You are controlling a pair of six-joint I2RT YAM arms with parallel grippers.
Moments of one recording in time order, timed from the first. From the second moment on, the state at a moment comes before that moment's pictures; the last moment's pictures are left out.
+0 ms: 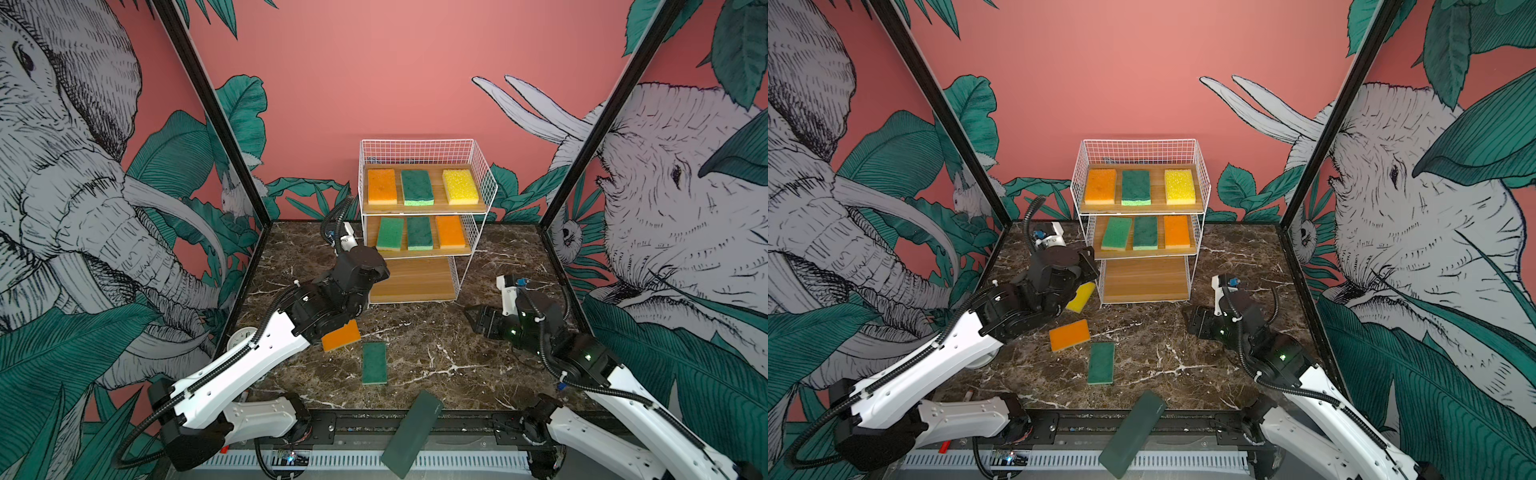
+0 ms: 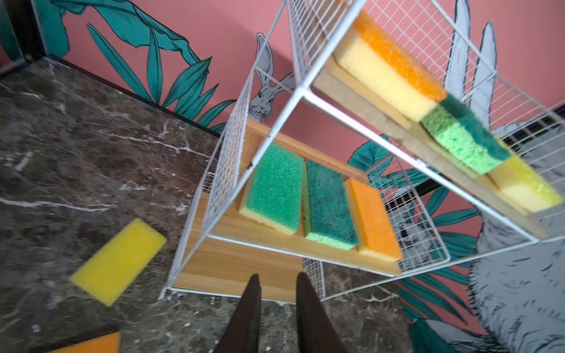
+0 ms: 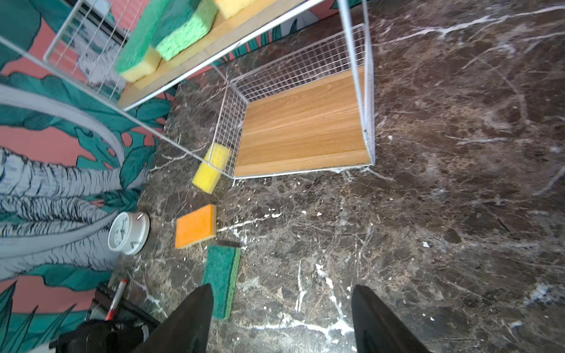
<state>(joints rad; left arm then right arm) -0.92 1.15 1.33 -0.64 -0.65 -0.85 0.74 0.78 0.89 -0.71 0.08 0.67</state>
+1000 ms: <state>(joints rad) -0.21 0.95 1.20 -0.85 -0.02 -0.62 1.11 1.46 1.41 -0.37 0.51 0.57</state>
